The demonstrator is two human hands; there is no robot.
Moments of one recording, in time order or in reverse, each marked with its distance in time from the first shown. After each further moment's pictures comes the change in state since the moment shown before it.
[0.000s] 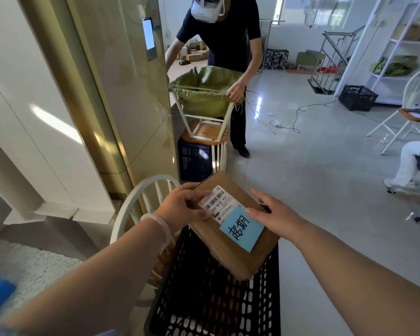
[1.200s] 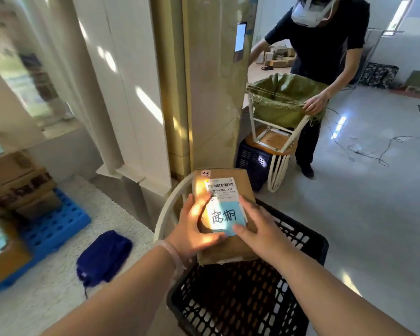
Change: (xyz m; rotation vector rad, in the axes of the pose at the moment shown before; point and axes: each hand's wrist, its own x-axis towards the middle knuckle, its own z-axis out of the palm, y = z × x) left_hand -0.075 -0.059 0.022 -0.015 0.391 0.006; right_hand 0.014 -0.041 0.080 -0.099 -0.201 -0.390
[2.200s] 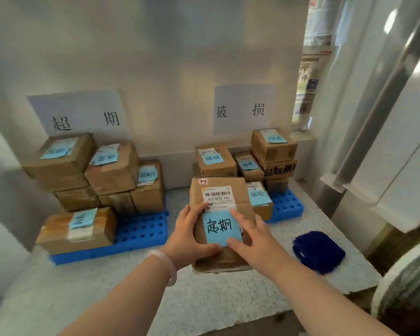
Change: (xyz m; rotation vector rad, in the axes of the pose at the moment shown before) left_hand -0.470 -0.112 -0.337 0.080 0.600 -0.558; right_hand -0.163 -0.348 0.397 -0.061 -0.562 -0.637
